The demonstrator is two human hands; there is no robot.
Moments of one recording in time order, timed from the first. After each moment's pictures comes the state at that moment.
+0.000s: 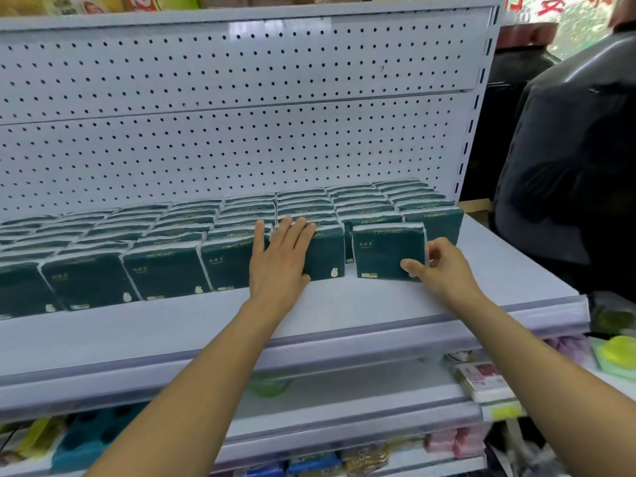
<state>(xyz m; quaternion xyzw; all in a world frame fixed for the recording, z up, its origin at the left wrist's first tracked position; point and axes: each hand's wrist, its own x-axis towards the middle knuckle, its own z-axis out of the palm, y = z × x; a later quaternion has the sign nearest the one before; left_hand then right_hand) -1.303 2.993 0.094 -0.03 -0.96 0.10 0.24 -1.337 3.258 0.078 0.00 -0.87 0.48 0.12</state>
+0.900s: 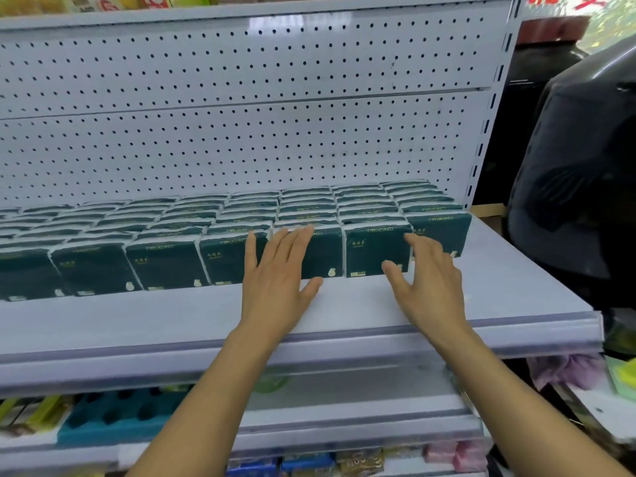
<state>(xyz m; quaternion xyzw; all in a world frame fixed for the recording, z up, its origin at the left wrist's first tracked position) -1.269 3.007 0.079 -0.04 -0.94 -0.02 0.35 -1.304 3.231 0.078 0.09 -0.91 0.31 0.25</state>
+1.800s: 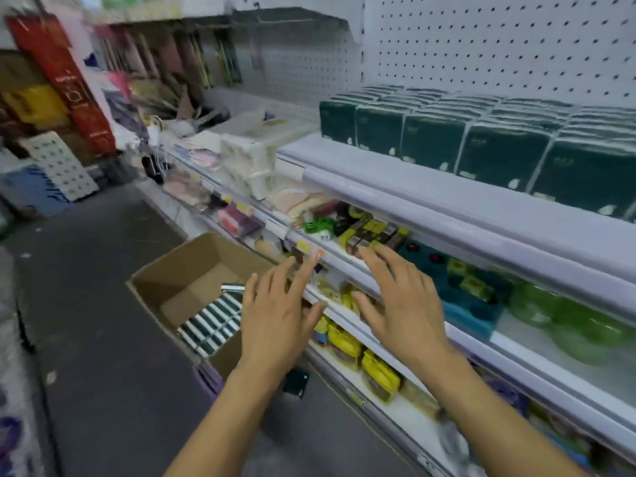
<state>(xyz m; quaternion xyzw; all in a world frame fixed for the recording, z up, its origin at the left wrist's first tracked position) -0.859 2.746 -0.019 0.38 -0.89 0.03 0.25 -1.029 2.850 -0.011 0.57 -0.77 0.26 0.15</state>
